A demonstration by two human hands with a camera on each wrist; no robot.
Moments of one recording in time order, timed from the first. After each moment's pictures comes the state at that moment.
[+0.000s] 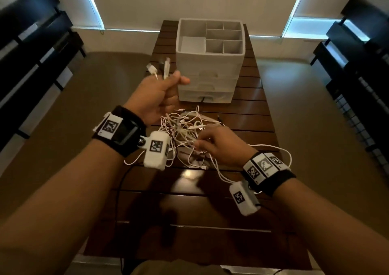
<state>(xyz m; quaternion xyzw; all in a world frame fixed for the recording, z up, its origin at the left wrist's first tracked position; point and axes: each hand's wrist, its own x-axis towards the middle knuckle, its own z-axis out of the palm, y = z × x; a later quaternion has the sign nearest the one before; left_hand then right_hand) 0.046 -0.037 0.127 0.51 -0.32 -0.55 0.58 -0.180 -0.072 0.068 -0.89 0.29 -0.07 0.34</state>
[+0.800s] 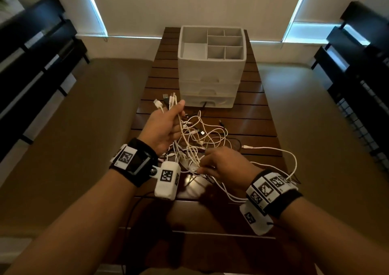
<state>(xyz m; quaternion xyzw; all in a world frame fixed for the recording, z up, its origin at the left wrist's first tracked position) 0.017 -0.013 0.088 0.54 -0.21 -0.56 0.59 -0.195 -0.053 0.046 -0.95 0.21 0.00 0.23</state>
